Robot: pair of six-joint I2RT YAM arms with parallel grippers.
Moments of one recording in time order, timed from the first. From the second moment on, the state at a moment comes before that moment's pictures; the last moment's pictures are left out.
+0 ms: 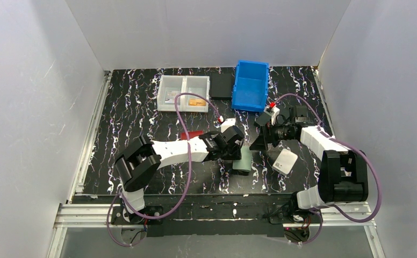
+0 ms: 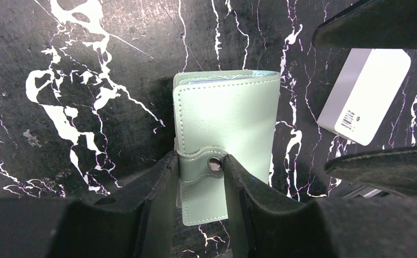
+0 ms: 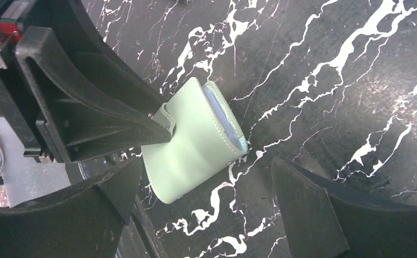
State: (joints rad) left arm -1.06 1.82 1.21 -0.29 -0.21 -0.90; right arm 0.05 1.43 0.79 -0.45 -0.99 -0.29
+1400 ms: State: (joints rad) left arm -1.04 1.76 0.96 -0.08 0.03 -0.90; right arm 0.14 1.63 0.75 -0.23 -0.89 0.00
